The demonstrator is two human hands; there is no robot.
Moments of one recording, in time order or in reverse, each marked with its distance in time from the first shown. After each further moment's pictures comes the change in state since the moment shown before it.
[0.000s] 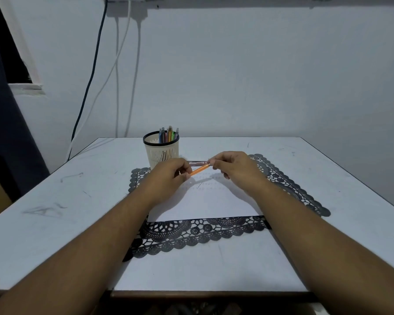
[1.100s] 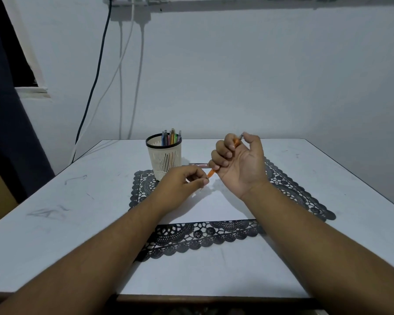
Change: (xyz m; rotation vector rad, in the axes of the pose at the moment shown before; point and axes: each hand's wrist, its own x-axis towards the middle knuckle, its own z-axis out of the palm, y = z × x) left_hand 0.000 0.005 0.021 -0.282 -0.011 0.104; right_hand -0.014 -0.045 0.024 1.101 -0.153 -0.037
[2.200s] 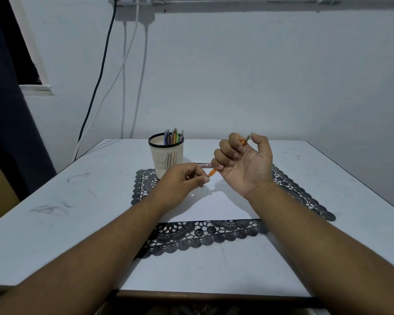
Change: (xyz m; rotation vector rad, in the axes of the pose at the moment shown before) left_hand -0.001 -0.005 -0.002 -0.140 0.003 -0.020; right_hand -0.001 -0.005 -0.008 0.060 -0.134 0.027
